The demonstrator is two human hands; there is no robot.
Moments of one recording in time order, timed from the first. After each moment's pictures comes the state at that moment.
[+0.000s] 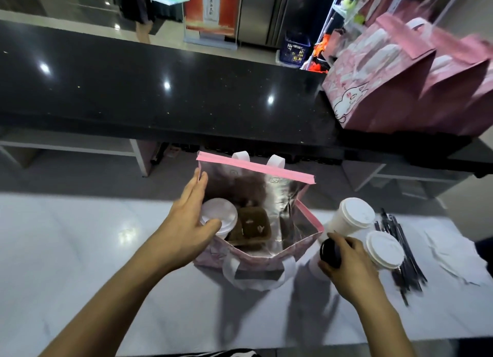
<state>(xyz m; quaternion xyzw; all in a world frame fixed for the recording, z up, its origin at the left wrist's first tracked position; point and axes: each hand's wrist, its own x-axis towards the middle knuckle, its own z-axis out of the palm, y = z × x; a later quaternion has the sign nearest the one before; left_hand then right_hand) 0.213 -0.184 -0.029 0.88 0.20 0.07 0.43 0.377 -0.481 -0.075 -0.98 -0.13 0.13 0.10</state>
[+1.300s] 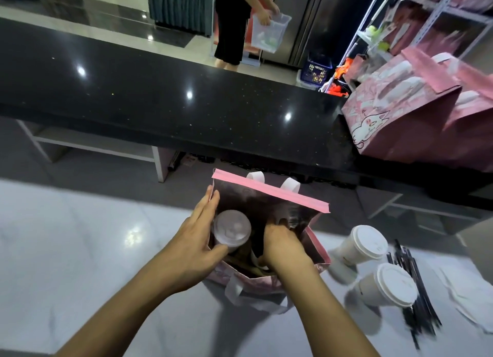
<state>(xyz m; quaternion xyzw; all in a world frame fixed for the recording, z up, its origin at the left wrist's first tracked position) 0.199 -0.190 -0.025 0.87 0.19 0.07 0.44 0.367 -0.308 -0.055 -0.93 -0.28 0.24 -0.04</state>
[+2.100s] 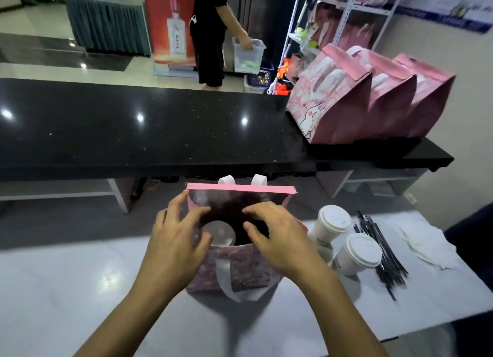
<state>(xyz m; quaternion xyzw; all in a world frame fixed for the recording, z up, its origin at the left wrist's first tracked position) 0.225 -0.190 -0.015 0.94 0.18 0.17 0.25 0.342 -0.369 0.012 -0.89 -0.37 0.03 0.25</state>
